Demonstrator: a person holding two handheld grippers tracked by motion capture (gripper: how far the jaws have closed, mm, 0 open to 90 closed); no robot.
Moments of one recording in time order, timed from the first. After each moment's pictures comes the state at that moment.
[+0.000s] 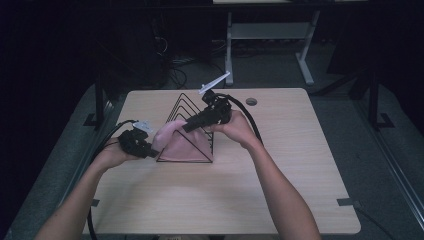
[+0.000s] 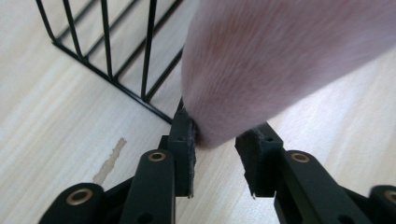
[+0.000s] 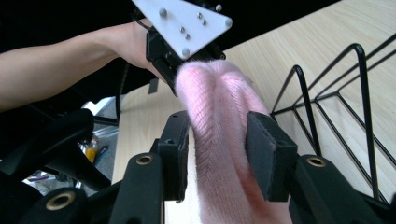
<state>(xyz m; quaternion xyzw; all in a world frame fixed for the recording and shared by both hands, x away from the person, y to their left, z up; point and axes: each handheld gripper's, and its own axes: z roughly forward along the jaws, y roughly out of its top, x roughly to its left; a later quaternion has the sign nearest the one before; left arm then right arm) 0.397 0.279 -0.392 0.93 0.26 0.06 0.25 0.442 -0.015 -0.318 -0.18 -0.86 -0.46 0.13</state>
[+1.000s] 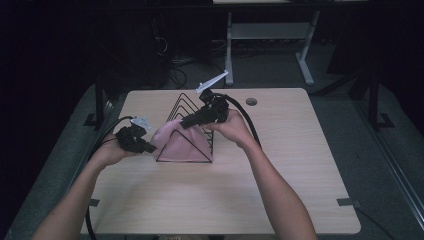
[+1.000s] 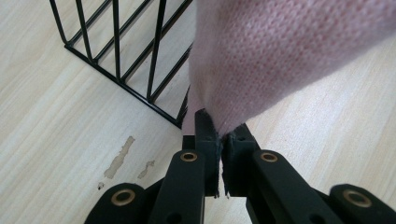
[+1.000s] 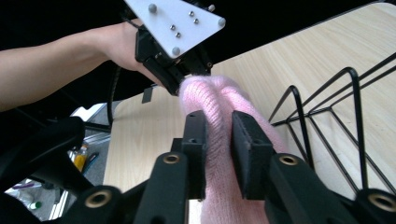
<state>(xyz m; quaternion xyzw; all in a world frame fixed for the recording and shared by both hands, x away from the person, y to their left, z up) 0.399 0.279 -0.382 0.93 0.27 0.06 0.24 0.442 -0.008 -0.316 -0.17 -0.85 -0.48 0.11</state>
